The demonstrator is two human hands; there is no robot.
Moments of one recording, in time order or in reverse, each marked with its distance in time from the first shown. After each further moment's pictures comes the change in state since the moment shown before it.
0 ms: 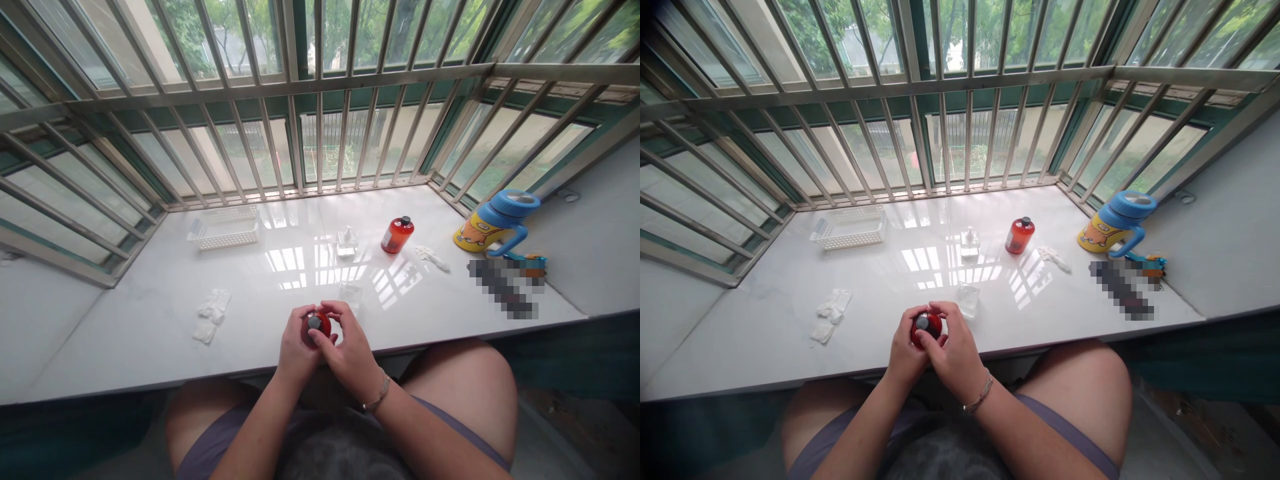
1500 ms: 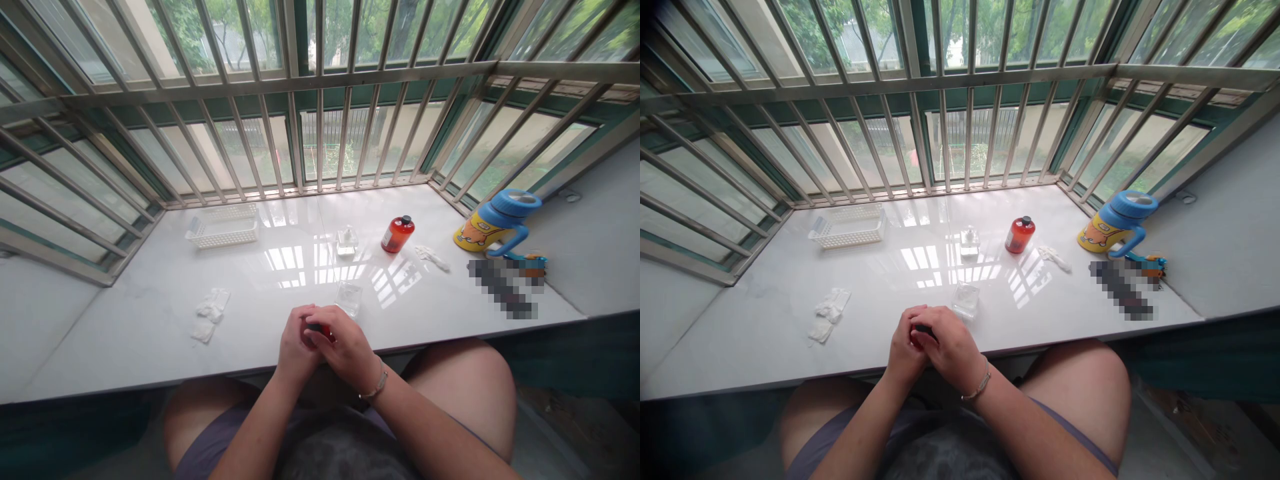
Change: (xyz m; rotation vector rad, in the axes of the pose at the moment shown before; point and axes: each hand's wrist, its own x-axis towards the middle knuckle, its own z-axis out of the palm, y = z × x) left_hand 0.003 0.004 0.002 0.040 0.055 0.120; right_hand 0.017 -0.003 -0.006 -0.011 -0.130 -0.348
